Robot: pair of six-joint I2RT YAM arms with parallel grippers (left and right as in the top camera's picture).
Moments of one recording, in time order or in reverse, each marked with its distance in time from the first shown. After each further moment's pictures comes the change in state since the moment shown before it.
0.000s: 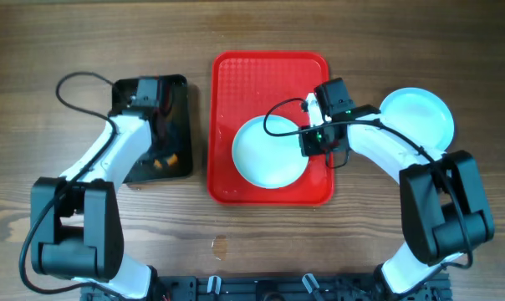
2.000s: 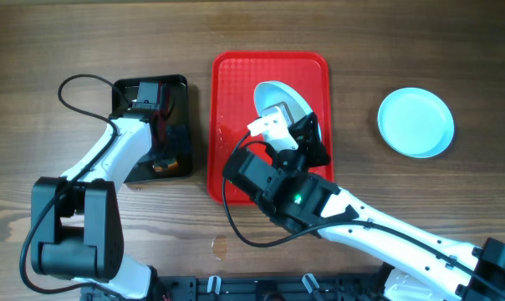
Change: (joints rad) left arm 0.000 0.000 -0.013 0.013 0.000 0.022; right arm 0.702 -0.368 0.039 -0.073 1.495 -0.023
